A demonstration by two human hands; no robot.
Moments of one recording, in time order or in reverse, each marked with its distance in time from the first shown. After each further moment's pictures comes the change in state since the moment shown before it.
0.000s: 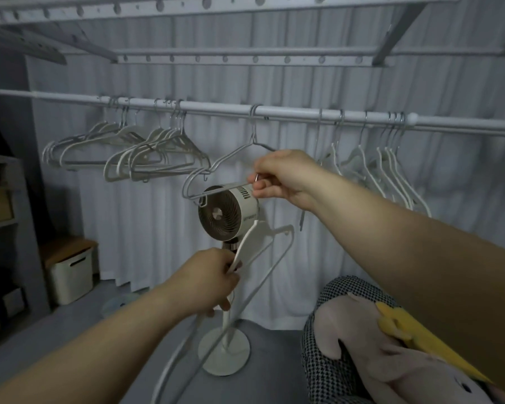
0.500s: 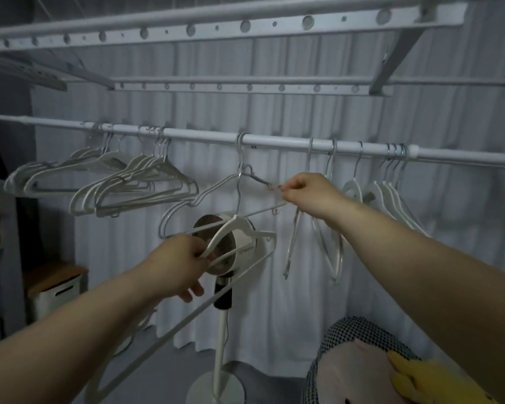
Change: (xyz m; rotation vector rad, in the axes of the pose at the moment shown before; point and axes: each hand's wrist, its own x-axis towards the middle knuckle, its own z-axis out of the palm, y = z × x) left_hand 0.086 0.019 -0.041 -0.087 0.175 -0.046; right_hand 0.075 0.008 -0.084 -0.668 0.203 -0.197
